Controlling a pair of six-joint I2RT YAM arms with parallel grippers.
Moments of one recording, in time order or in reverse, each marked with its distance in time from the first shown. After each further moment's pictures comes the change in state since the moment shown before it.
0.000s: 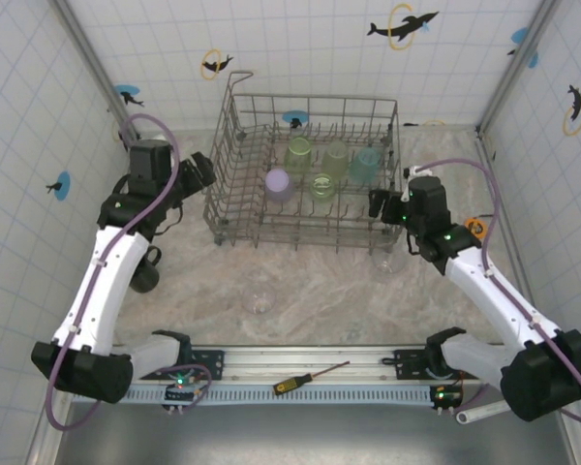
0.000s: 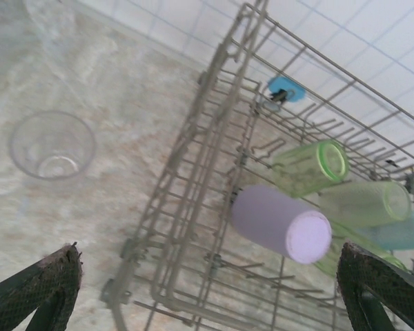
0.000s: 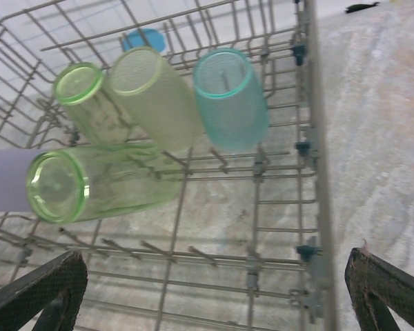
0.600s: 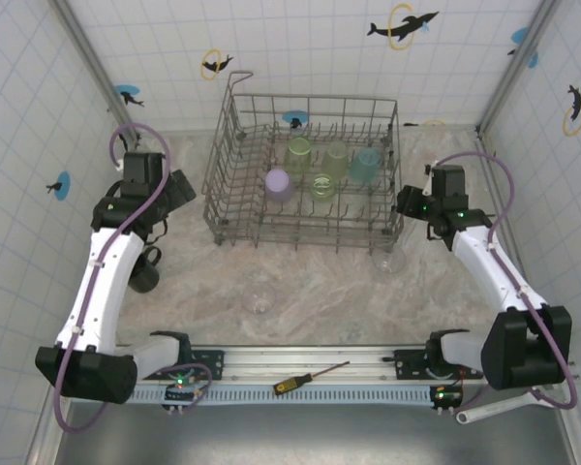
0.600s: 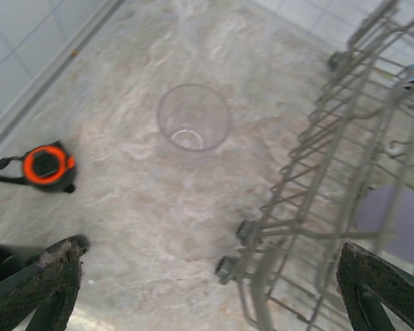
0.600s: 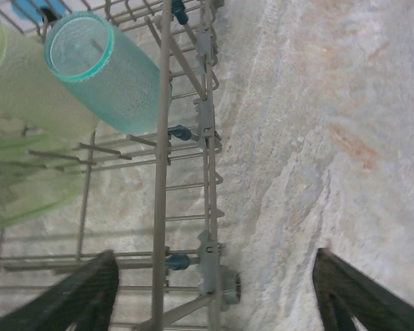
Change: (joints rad) left arm 0.112 -0.016 -0.065 -0.152 -0.150 0.041; right arm -0.231 0.158 0.077 -0.107 -0.136 -0.070
